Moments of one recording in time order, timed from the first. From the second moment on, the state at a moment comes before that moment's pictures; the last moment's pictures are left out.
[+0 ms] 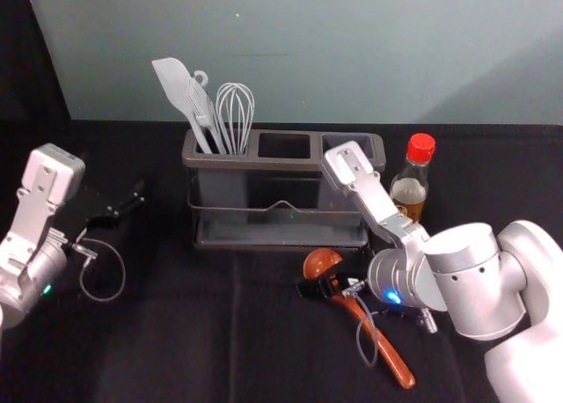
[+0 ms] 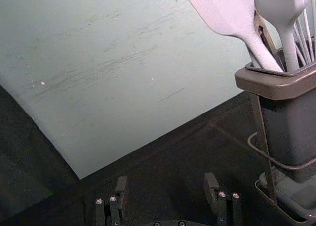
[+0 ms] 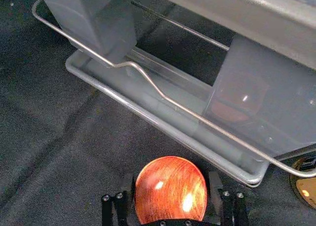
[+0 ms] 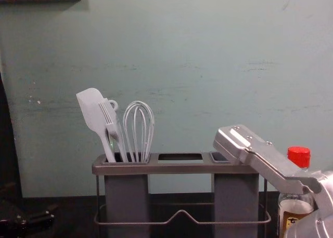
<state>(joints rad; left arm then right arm) -0.20 0.60 0.45 -1.41 -0.25 -0.12 0.03 0.26 0.14 -0.37 -1.60 -0.09 0.95 0.37</state>
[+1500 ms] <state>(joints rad) -0.20 0.60 0.45 -1.41 -0.25 -0.12 0.03 -0.08 0.21 -0.19 -2.11 -0.06 0.60 0.33</state>
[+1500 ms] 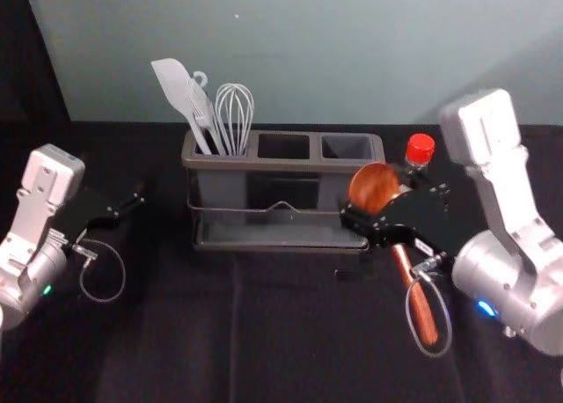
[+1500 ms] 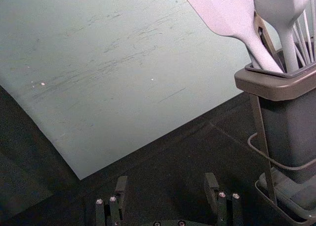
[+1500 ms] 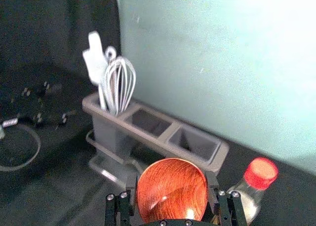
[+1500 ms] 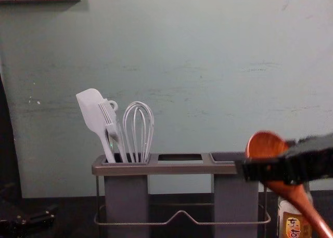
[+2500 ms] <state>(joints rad) -0.20 0.60 0.45 -1.41 -0.25 -0.12 0.03 -0.26 0.23 -0.16 -2.15 -0.04 -0.03 0.20</state>
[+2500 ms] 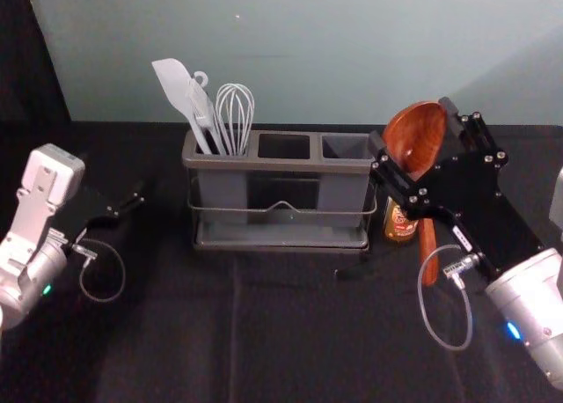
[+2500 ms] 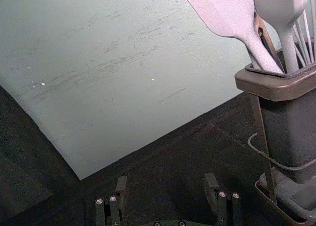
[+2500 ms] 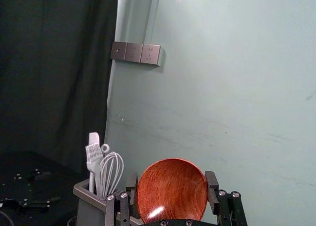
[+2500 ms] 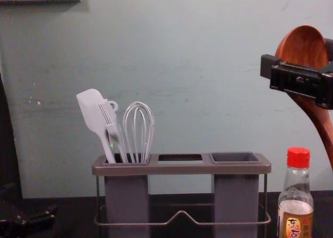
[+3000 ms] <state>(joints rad) -0.20 0.60 0.45 -1.41 -0.25 -0.12 0.03 -0.25 0.23 -0.16 -2.14 -0.04 -0.03 0.20</state>
